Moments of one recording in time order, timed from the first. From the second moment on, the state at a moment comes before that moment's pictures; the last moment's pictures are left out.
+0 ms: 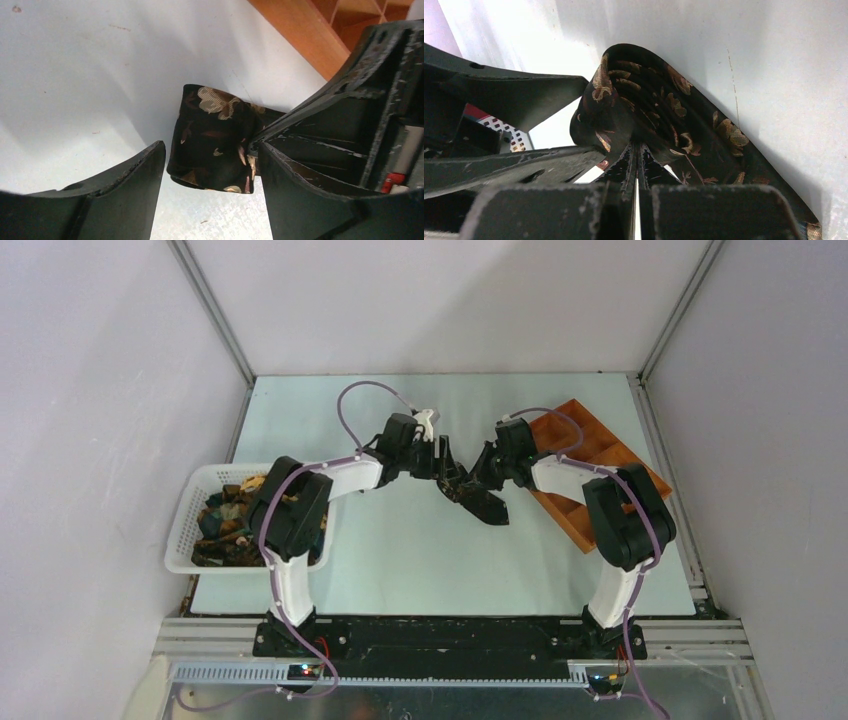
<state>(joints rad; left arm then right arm) -0.53 1.92 1.17 0.10 0.37 -0.42 0.44 1.83 1.06 -0.05 -0.31 0.86</state>
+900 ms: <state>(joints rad) -0.54 1.95 1.16 0.10 0.40 -0.42 0.44 1.79 1.04 -0.09 -0.28 0.84</state>
